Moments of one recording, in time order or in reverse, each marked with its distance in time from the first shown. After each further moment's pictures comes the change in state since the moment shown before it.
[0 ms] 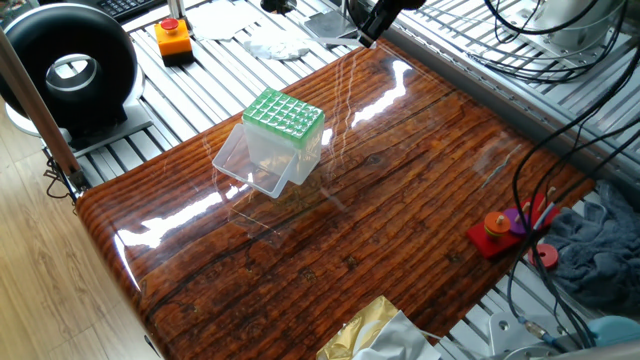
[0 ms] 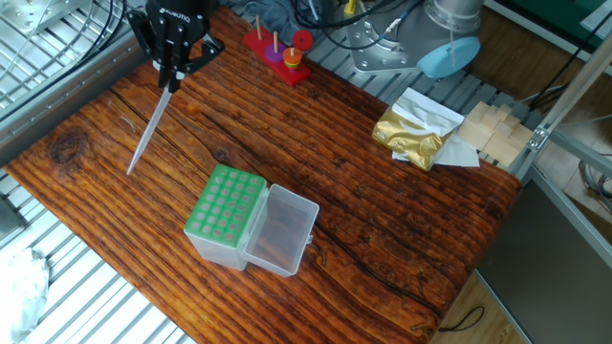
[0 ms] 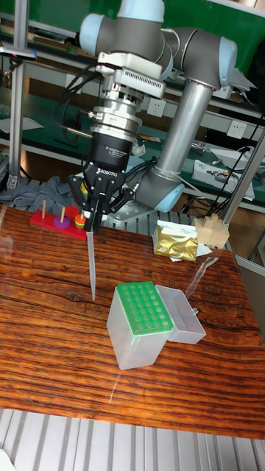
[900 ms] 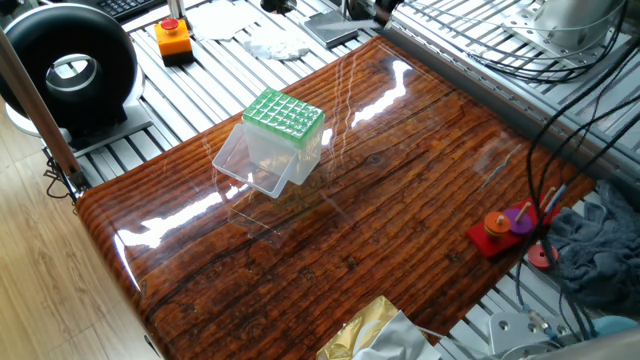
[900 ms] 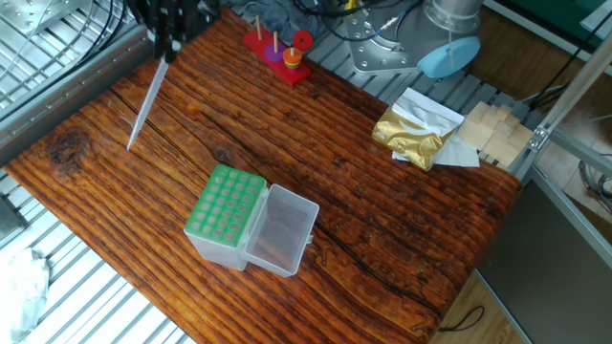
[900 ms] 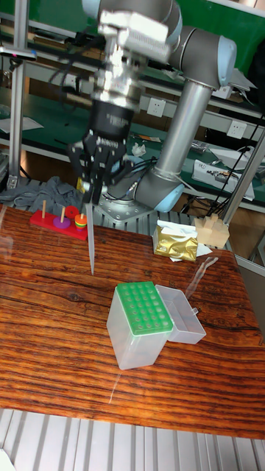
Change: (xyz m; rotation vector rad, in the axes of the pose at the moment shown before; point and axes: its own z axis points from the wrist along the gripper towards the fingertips) arm 0.004 -0.020 -0.075 -0.026 0.095 -0.016
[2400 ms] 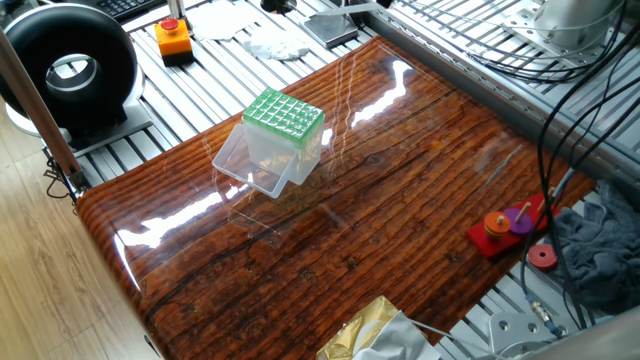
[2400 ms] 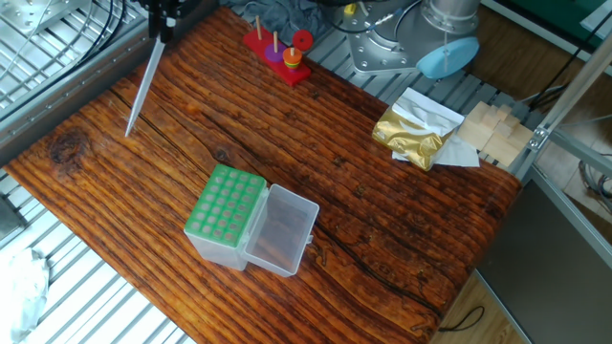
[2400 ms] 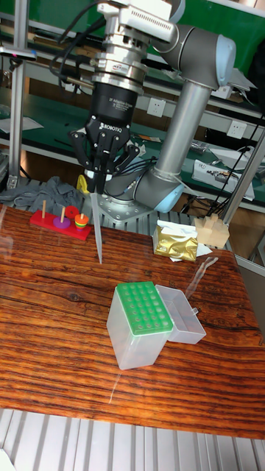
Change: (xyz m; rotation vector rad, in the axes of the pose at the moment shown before) arm -0.020 0.005 0.001 -0.016 -0.029 -0.040
